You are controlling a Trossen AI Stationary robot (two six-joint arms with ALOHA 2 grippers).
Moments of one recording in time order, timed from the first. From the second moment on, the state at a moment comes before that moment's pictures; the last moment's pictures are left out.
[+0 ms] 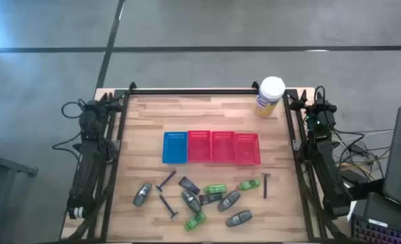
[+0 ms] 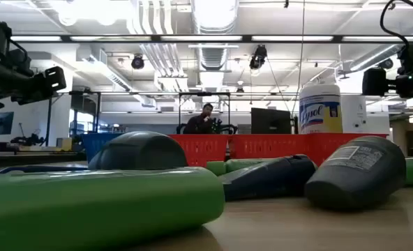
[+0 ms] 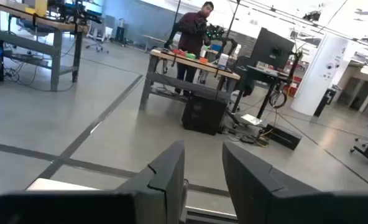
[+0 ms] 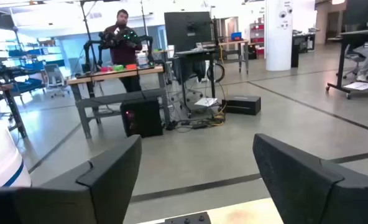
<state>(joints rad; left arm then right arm) 1.48 0.00 0.01 0.03 -0.04 -0.27 -1.41 0.01 0.01 0.08 0.26 0.11</state>
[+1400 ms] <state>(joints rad) 1.49 0.00 0.01 0.03 -0.04 -0.27 -1.41 0.01 0.01 0.08 0.26 0.11</state>
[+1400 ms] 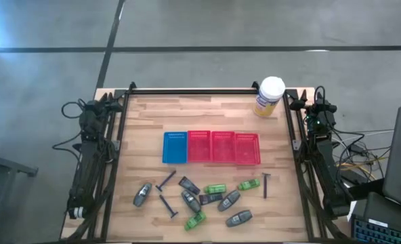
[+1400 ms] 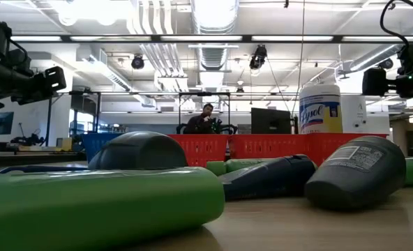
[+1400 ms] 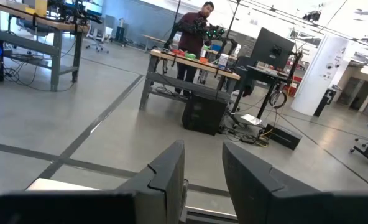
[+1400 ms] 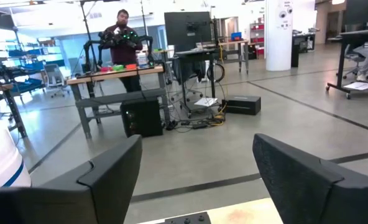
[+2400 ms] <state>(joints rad) 1.49 0.00 0.01 0.03 -0.04 -0.27 -1.41 0.01 0.01 0.08 0.26 0.11</state>
